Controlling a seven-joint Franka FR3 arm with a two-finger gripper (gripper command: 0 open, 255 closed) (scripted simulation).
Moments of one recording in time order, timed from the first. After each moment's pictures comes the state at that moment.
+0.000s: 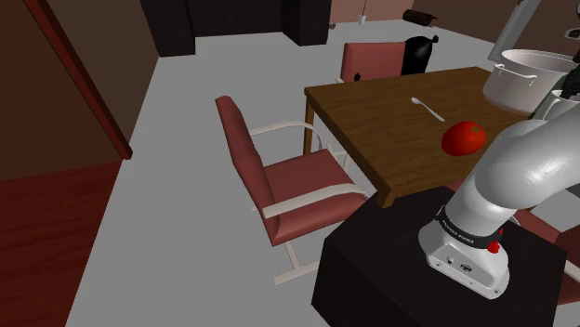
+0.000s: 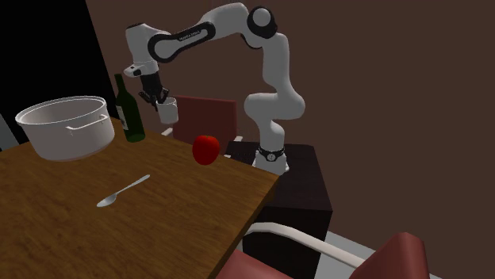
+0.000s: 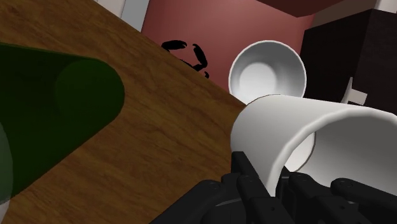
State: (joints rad) arm 0.01 -0.51 -1.41 -2.01 -0.56 1.82 -1.35
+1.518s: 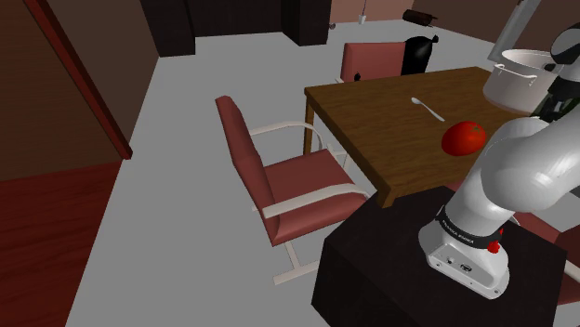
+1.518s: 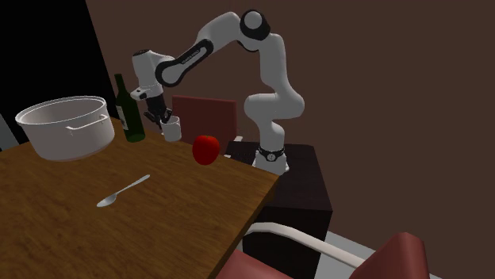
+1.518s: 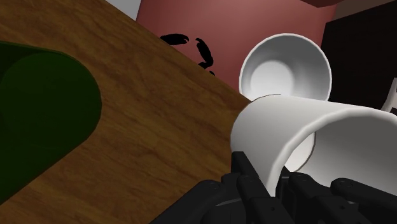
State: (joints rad) arm 0.15 -0.53 -1.63 -2.14 -0.65 2.02 -1.29
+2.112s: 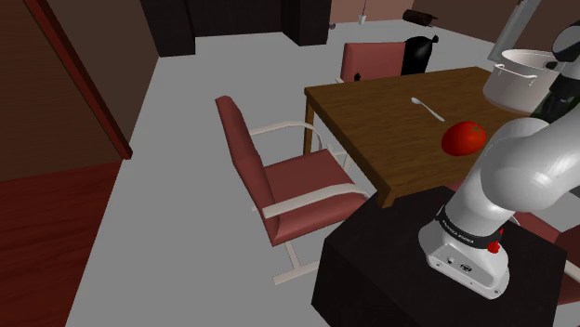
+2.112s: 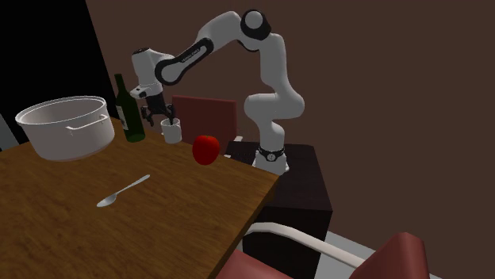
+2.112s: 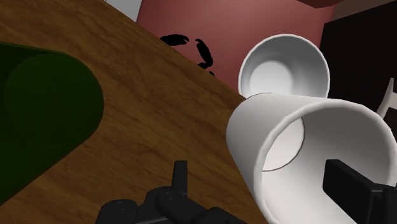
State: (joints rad) arm 0.13 -0.53 -1.61 -2.14 -0.65 2.01 -1.30
